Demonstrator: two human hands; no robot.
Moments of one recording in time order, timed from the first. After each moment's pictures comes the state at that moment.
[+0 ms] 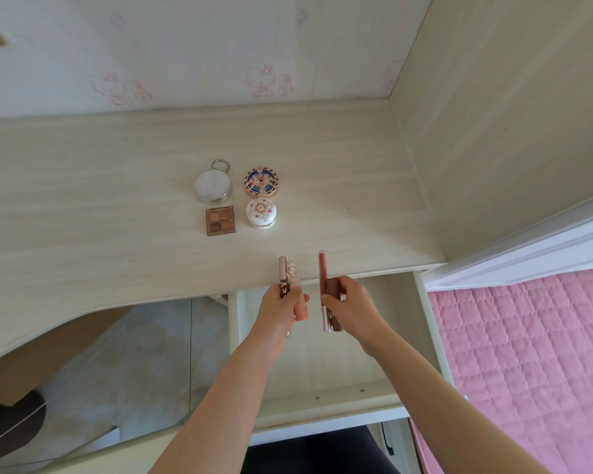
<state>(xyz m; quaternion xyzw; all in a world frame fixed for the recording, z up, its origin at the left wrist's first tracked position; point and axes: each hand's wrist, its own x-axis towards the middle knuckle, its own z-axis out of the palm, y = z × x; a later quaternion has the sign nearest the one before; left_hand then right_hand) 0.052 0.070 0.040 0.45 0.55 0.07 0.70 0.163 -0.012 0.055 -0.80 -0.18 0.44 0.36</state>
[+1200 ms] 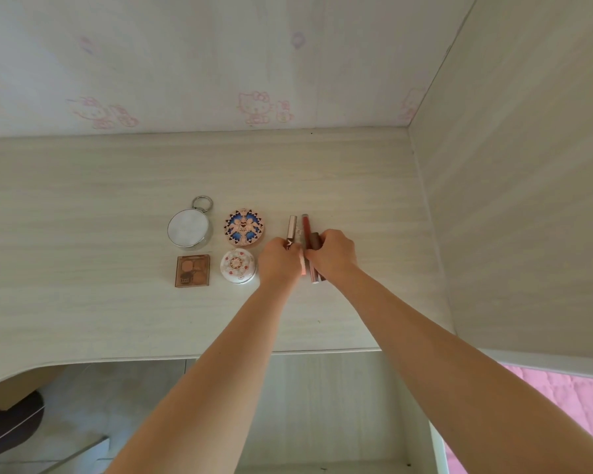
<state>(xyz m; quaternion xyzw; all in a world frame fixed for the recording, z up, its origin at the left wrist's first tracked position) 0.217 0.198 0.027 0.63 0.63 0.06 0.45 0.306 0.157 0.028 -0.86 -0.26 0.38 0.23</state>
